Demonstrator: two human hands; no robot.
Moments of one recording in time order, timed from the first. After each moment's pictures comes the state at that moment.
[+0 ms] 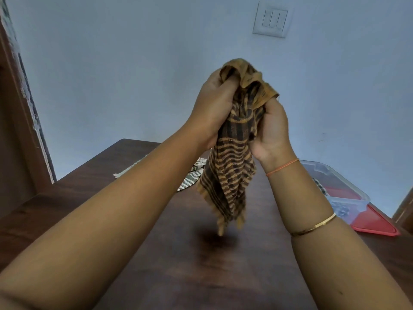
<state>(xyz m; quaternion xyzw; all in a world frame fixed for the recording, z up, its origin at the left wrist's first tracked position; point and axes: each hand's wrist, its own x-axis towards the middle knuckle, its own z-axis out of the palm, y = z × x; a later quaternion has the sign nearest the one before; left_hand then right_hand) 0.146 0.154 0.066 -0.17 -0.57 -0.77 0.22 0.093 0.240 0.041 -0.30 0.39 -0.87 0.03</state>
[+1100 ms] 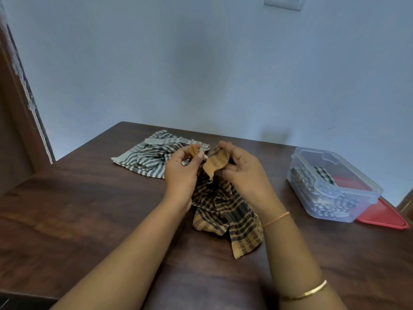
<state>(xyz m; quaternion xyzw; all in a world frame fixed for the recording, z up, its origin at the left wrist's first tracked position) 0.133 0.123 -0.093 0.07 -0.56 -0.78 0.27 0.122 0.246 -0.063 -0.21 0.75 -0.63 0.01</state>
